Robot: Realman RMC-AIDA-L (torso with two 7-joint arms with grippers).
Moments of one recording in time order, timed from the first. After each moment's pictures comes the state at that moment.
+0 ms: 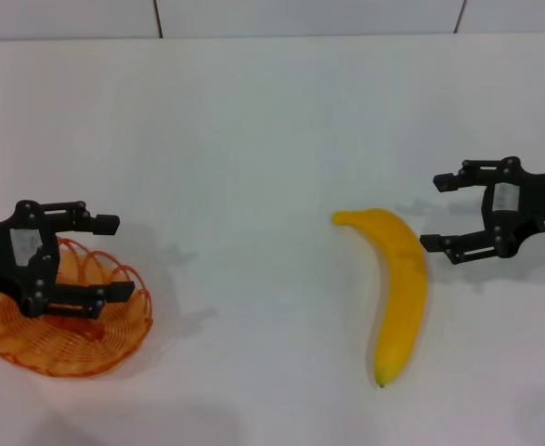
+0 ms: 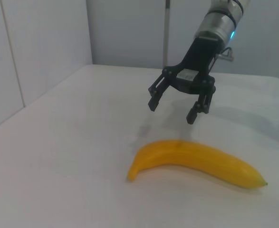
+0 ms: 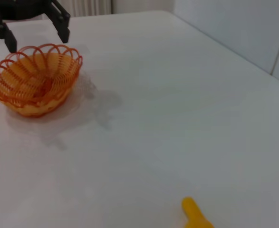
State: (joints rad) left arm -0.45 -2.04 0.66 0.96 2.17 1.82 -1.24; right arm 0.43 1.99 -0.91 -0.87 -2.06 -1.48 1.31
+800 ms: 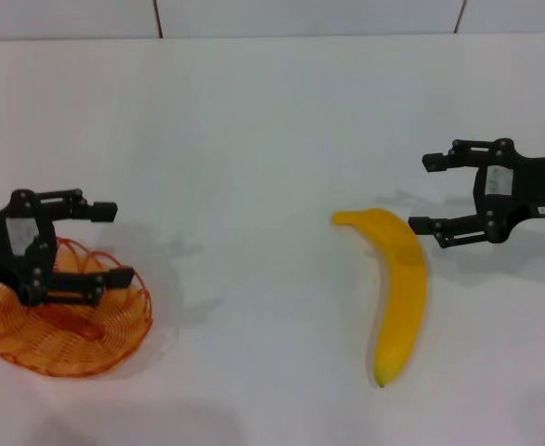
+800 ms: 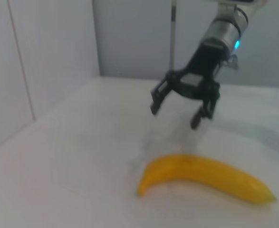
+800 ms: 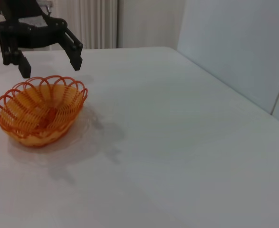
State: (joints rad) left arm -0.44 -2.04 0.65 0.96 2.13 1.82 -1.25; right arm 0.43 1.99 -0.90 -0.85 -1.98 -1.50 1.24
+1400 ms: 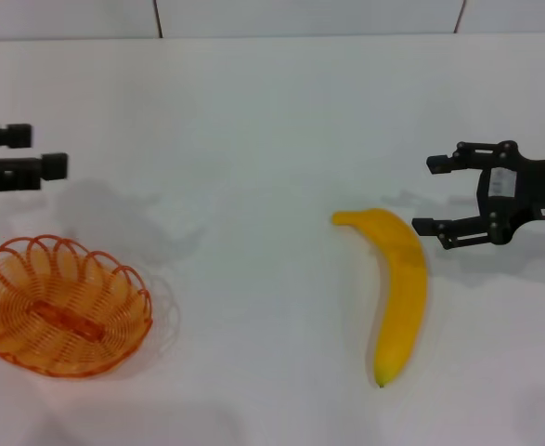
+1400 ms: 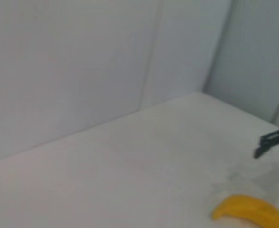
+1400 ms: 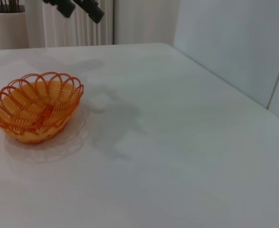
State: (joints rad) left arm -0.41 -2.03 0.63 1.26 2.08 1.76 -1.92; right arm 0.43 1.99 -0.90 -0.85 -1.98 -1.49 1.25
